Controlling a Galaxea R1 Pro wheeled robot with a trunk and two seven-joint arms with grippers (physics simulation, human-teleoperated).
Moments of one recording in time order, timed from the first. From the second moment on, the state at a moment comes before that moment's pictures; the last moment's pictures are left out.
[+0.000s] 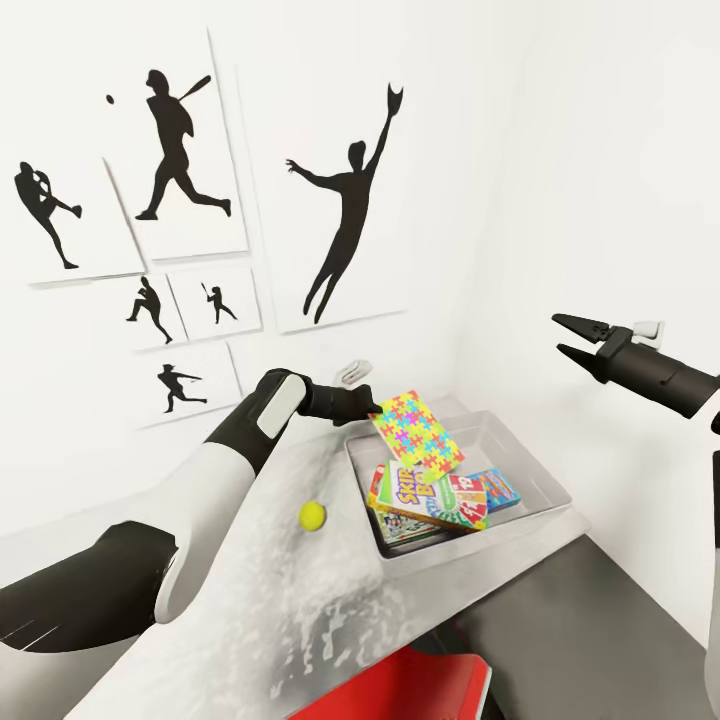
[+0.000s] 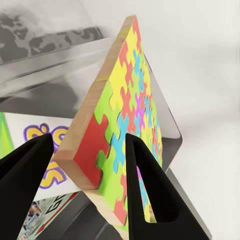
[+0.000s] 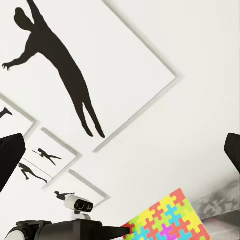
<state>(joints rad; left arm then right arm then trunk) -1.20 -0.17 -0.21 -0.59 0.71 0.93 -0.20 -0.82 -0.37 -0.33 -1.47 -1.18 1.04 0.19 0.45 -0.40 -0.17</state>
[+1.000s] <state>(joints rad) -1.20 -0.17 -0.20 -0.44 0.71 0.83 -0.16 -0.82 -0.37 -0.33 -1.47 -1.18 1.04 0.19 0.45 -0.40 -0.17</state>
